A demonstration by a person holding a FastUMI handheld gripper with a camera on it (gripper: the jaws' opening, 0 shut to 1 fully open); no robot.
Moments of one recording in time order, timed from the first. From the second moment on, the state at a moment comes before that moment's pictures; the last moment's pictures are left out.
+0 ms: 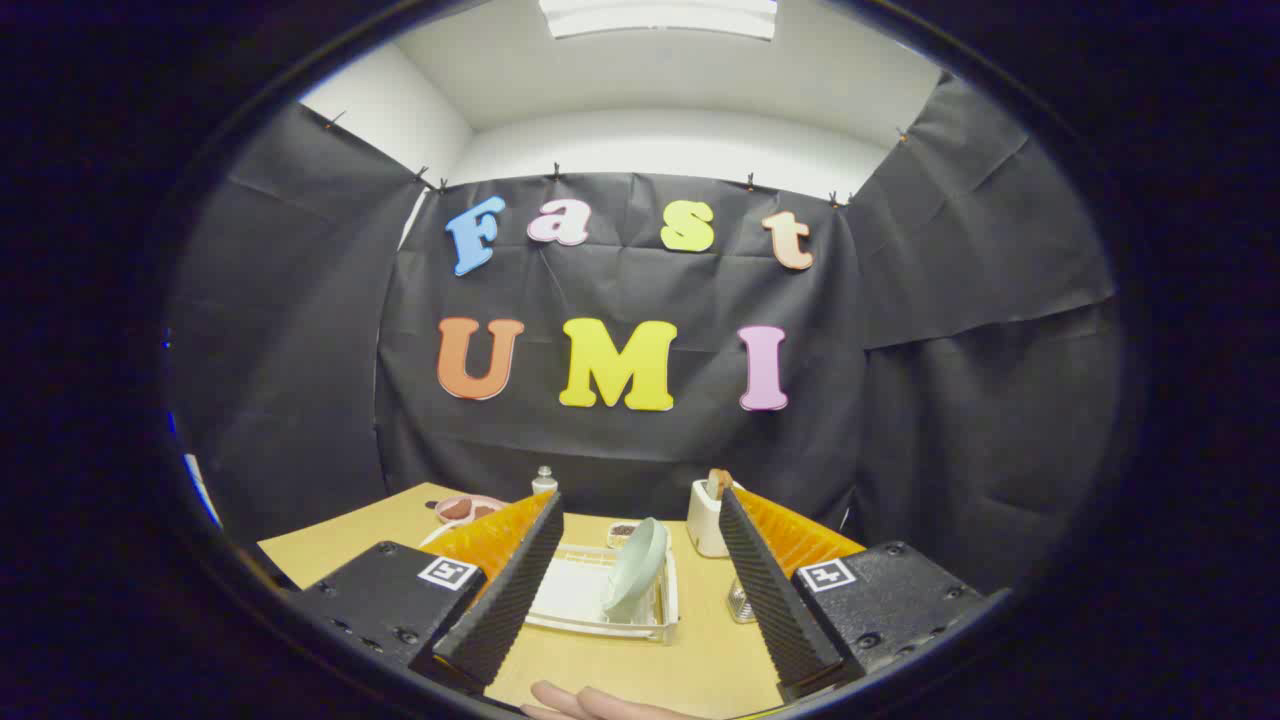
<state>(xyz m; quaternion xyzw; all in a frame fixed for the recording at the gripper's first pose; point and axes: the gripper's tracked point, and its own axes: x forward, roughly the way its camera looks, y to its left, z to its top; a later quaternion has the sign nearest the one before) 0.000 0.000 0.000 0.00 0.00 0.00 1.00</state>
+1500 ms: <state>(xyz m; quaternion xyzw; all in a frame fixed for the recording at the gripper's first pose) 0.184 -0.002 -0.086 0.01 0.24 0.04 0.97</state>
